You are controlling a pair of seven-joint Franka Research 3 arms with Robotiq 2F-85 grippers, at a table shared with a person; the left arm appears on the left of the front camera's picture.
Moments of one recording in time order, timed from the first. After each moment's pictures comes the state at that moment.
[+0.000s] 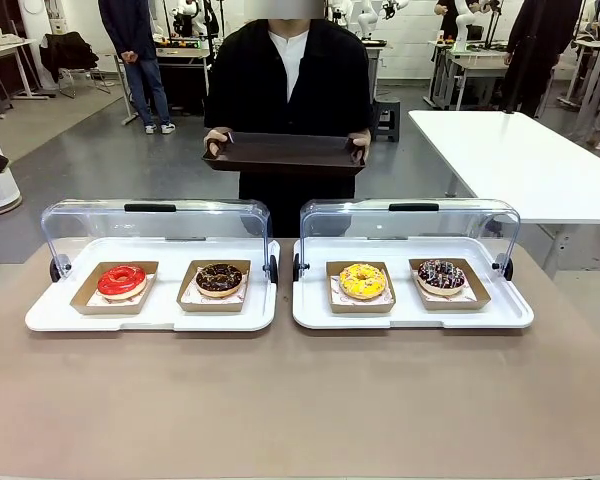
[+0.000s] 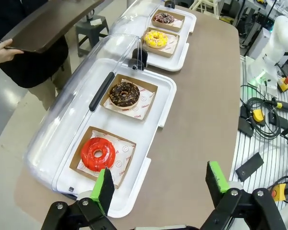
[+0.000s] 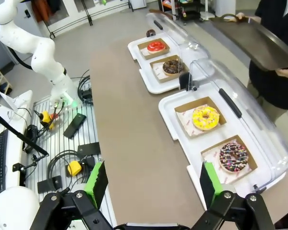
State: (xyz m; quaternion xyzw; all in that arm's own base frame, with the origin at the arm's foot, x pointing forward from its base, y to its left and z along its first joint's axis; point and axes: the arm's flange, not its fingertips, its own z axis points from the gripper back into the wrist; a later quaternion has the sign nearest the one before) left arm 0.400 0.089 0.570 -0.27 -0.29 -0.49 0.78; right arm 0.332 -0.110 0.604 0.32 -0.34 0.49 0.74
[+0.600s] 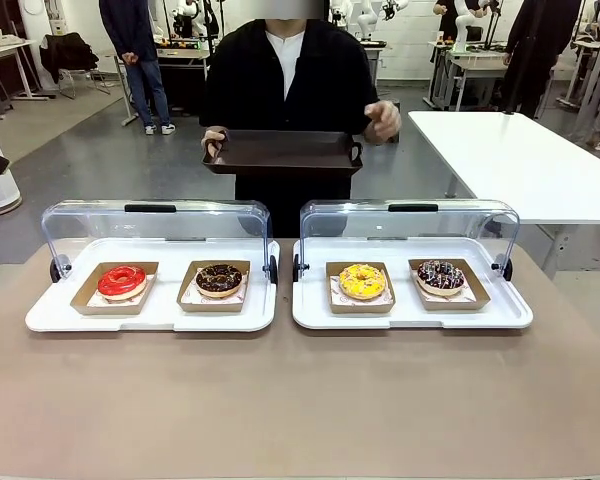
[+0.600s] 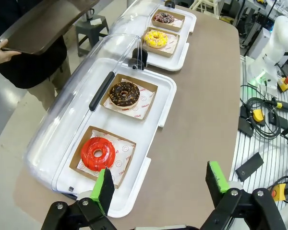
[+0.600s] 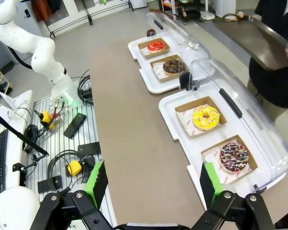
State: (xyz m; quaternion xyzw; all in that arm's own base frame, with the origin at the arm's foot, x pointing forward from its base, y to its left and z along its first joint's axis) left arm 0.400 0.090 0.570 -0.27 -0.29 -0.49 0.78; right arm 0.332 -0.109 0.604 0.32 -0.34 0.49 0.74
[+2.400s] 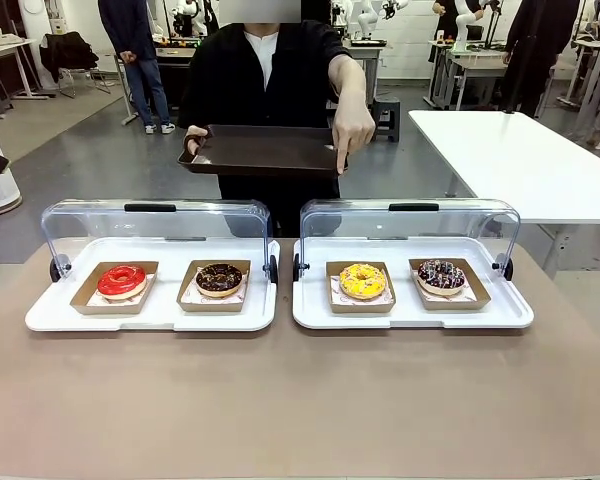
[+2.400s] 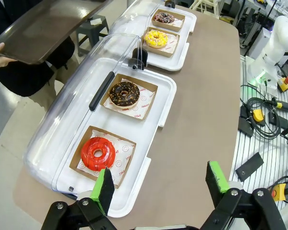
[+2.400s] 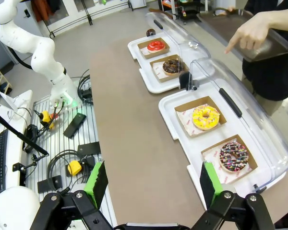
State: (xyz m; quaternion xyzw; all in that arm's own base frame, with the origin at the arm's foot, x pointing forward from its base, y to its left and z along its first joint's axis) left arm 0.400 0.090 0.570 -0.27 -0.29 -0.49 0.78; right arm 0.332 -0.109 0.604 0.32 -0.34 0.49 0.74
